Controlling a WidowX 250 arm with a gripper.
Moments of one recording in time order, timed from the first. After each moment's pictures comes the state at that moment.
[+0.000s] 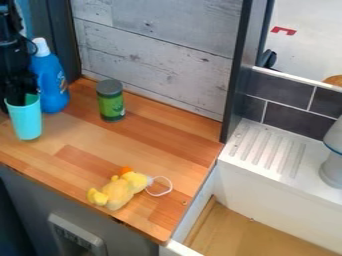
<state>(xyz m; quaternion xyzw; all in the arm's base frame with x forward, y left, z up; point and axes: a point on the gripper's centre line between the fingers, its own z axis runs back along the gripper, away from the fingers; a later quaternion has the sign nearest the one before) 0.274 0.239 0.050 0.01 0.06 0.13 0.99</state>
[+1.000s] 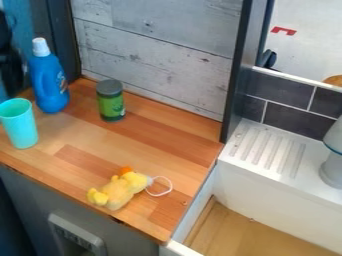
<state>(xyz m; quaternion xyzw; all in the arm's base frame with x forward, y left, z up) 0.274 0.235 0.102 0.01 -0.05 0.14 0.99</state>
